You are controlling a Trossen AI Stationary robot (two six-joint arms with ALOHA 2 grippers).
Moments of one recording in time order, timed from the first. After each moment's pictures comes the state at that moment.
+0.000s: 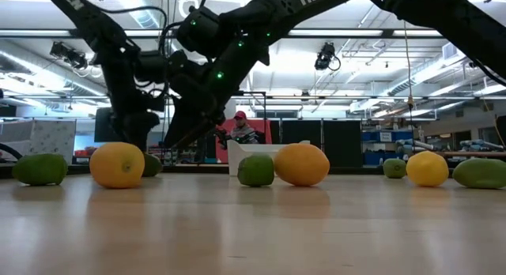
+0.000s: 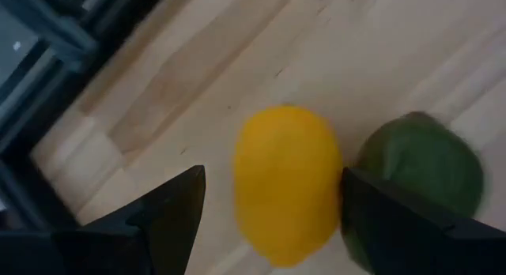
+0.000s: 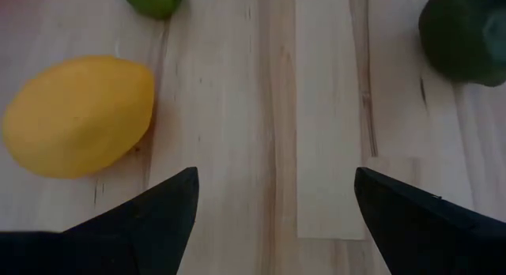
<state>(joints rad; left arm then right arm) 0.79 1.33 0.71 -0.53 -0.20 0.04 -0.10 2.37 1.99 -0.55 -0.08 -0.11</state>
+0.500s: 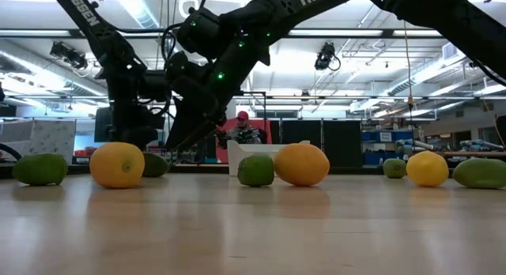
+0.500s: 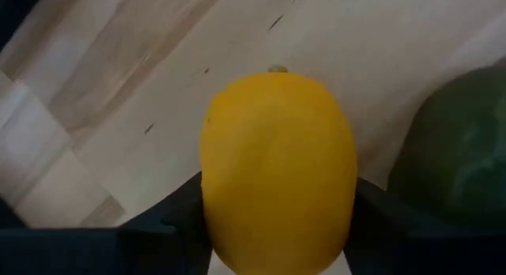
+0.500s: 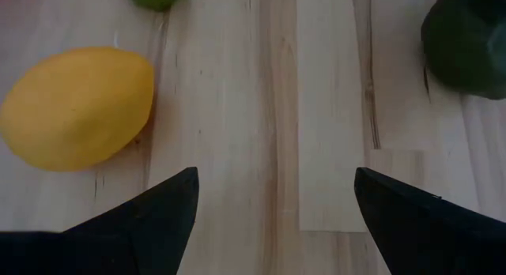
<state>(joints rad) 0.84 1.45 0.72 -0.54 -0.15 0.05 -0.10 2.37 1.99 -0.57 -0.08 -0.10</state>
